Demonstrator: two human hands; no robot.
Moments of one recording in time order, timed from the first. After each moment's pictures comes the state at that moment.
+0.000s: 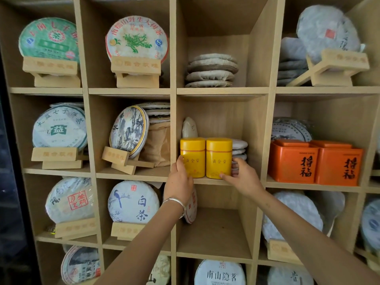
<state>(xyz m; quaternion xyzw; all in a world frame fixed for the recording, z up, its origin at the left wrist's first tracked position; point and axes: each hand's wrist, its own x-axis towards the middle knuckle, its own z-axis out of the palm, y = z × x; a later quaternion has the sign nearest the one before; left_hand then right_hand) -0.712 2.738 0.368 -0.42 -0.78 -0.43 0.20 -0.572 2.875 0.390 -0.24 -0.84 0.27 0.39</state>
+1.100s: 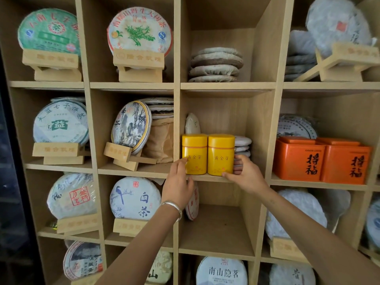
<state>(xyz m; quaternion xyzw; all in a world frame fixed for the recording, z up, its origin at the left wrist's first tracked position) -0.728 2.730 0.348 -0.47 -0.72 -0.43 0.26 -0.578 2.883 0.385 -0.22 -0.84 0.31 0.40</state>
